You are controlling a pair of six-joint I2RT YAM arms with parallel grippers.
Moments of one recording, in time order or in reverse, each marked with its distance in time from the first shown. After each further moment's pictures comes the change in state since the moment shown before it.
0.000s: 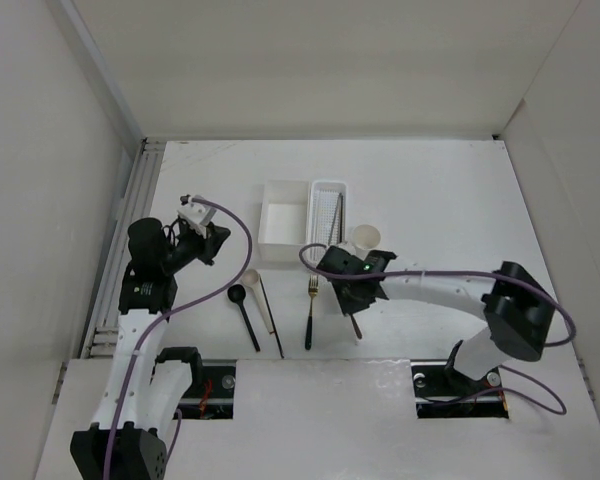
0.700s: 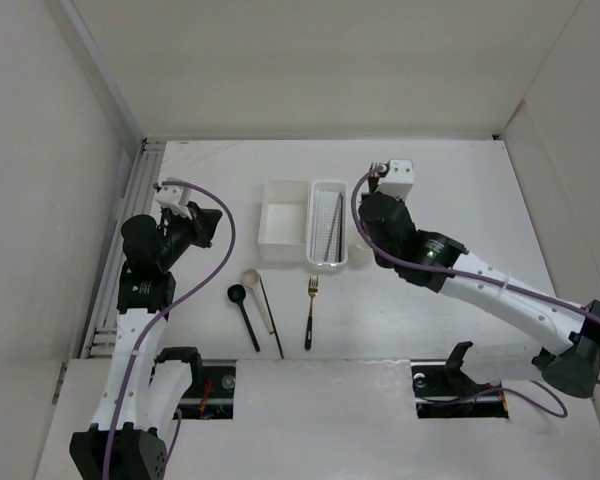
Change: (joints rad) left arm 0.000 0.003 0.025 0.148 -0.148 -0.332; right arm -0.035 -0.326 0.213 0.327 0.673 -0.197
